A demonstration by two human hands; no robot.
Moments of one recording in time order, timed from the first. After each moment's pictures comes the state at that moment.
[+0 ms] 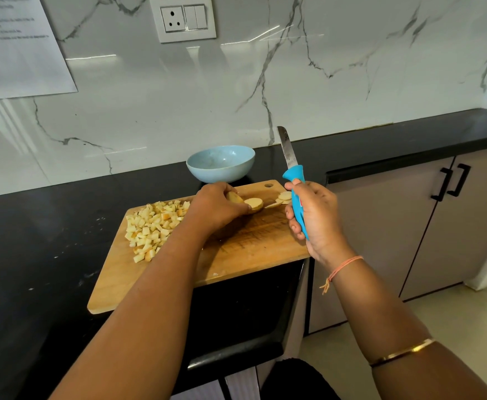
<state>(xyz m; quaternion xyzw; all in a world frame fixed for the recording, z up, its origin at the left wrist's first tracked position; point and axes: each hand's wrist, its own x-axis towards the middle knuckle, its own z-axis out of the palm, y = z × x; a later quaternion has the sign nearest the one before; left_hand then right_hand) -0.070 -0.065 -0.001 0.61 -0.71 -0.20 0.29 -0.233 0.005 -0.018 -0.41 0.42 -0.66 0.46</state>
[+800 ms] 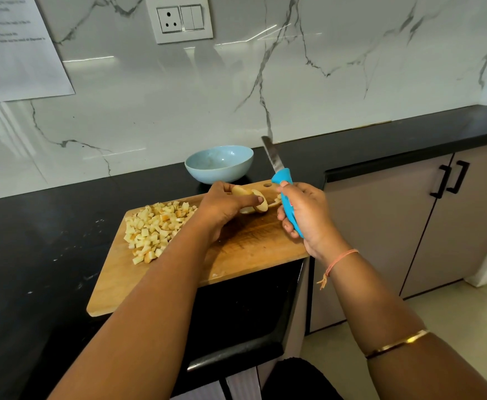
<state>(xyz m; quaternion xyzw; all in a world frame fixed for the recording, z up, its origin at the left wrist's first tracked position) -0.086 -0.066 -0.005 0.57 -0.56 -0.46 0.39 -0.230 -0.005 -0.017 -0.45 0.48 -0.60 0.46</state>
